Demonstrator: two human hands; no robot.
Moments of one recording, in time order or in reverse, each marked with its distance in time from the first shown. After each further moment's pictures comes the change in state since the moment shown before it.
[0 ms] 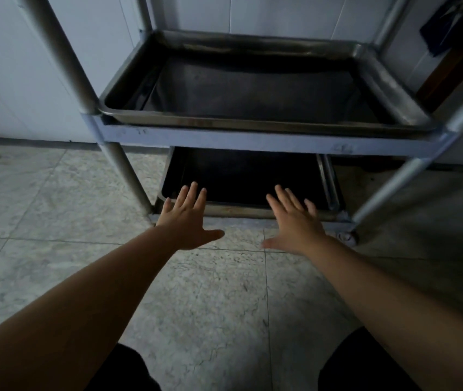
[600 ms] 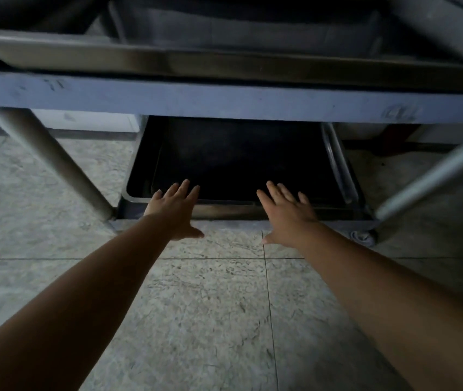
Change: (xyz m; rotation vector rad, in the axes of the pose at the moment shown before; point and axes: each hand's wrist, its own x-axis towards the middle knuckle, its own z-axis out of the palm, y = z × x) left_hand 0.129 -0.032 0.091 0.162 -0.094 0.075; right_hand 0.101 0.019 0.086 -0.091 -0.149 0.037
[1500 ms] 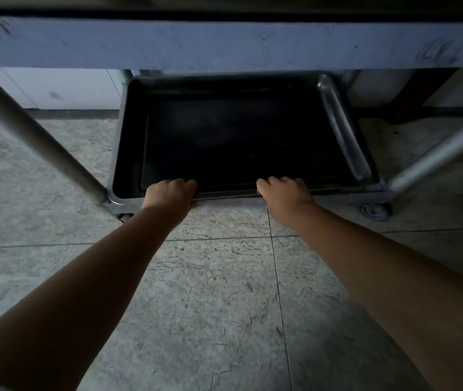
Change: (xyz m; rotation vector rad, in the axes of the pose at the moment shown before) left_hand 0.002 0.005 0.026 0.037 0.227 -0.018; right_hand 0.015 -0.018 0.028 -0.125 0.170 -0.042
